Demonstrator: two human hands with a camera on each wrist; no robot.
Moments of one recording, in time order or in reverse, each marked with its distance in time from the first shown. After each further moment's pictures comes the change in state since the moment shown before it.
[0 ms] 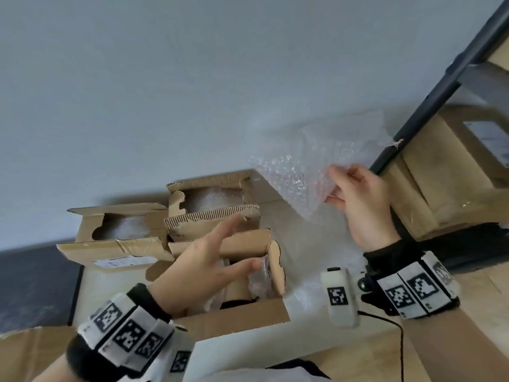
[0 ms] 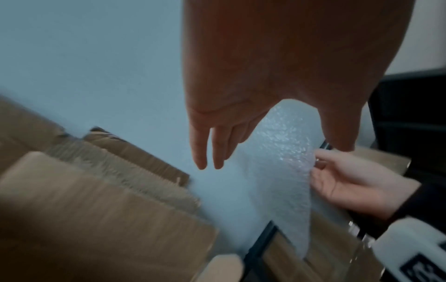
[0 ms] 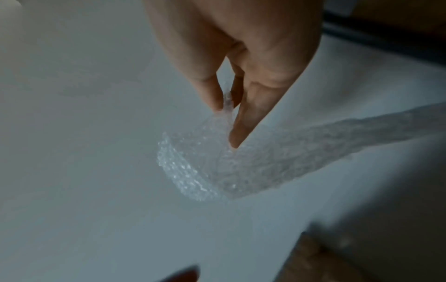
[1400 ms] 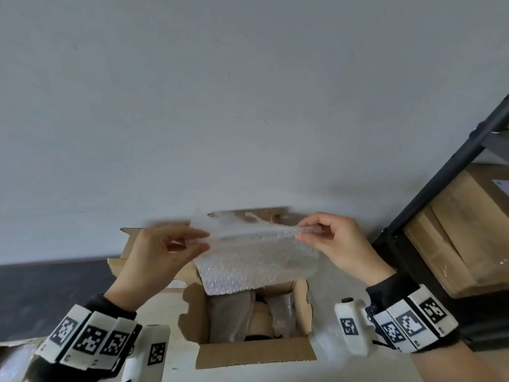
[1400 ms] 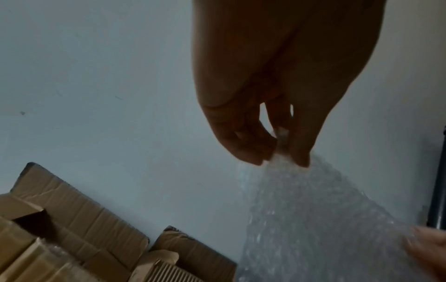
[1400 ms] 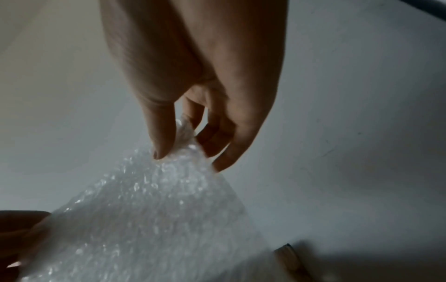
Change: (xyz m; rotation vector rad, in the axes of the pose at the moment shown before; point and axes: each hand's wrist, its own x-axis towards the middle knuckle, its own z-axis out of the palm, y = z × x) left_hand -0.038 -0.014 -0.096 -0.072 0.559 0.050; right_hand -0.006 0.004 0.046 -0.456 -0.590 -0.267
